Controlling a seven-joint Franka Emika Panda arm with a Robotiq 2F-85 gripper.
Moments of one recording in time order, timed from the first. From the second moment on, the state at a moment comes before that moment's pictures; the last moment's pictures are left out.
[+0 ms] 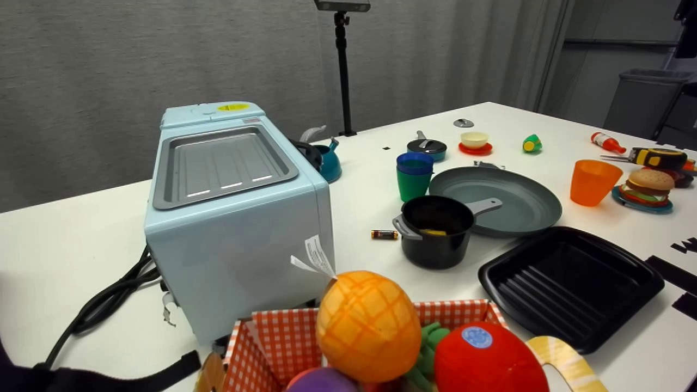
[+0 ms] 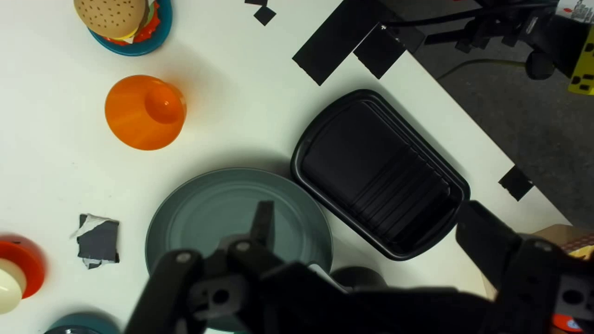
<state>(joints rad) 0.06 -0.27 -0.18 -2.39 -0.01 2.06 -0.68</state>
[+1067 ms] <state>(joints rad) 0.06 0.06 -0.05 -2.25 -0.01 2.27 -0.75</state>
